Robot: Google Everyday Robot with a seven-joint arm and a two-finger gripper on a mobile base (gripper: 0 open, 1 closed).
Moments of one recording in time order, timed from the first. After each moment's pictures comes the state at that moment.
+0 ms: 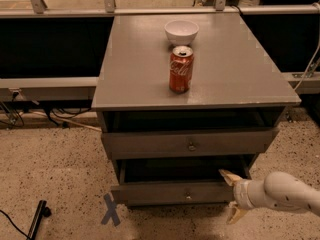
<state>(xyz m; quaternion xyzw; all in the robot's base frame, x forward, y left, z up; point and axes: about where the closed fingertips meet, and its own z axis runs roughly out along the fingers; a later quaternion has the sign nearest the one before) 0.476 -0.255 0.432 -0.71 0.64 0.02 0.29</state>
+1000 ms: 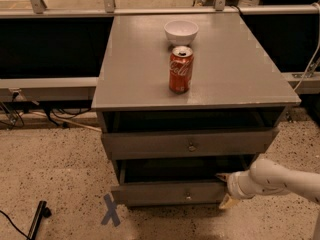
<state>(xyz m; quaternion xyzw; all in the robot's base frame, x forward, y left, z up) 0.517 -0.254 0.390 -0.71 0.67 0.04 0.23</state>
